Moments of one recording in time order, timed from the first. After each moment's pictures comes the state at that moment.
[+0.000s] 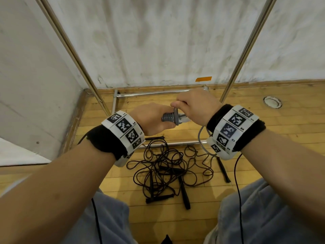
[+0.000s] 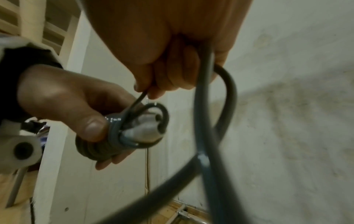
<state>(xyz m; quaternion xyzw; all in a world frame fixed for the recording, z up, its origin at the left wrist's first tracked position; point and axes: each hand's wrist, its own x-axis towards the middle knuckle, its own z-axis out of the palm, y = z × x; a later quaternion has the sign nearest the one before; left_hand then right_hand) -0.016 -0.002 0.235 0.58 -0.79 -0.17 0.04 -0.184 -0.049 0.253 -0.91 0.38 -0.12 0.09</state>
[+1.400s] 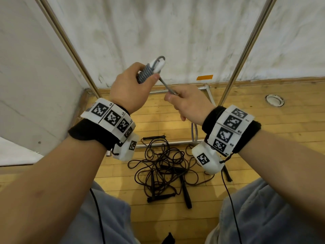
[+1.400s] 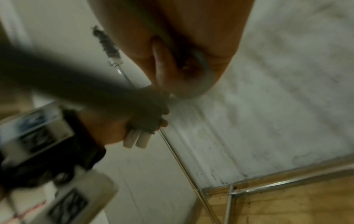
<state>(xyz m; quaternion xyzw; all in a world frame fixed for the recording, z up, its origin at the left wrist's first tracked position) 0.013 -0.014 0.264 0.69 -0.60 -0.11 0.39 -0.164 -0.029 0.262 -0.77 0.41 -0.26 0.41</state>
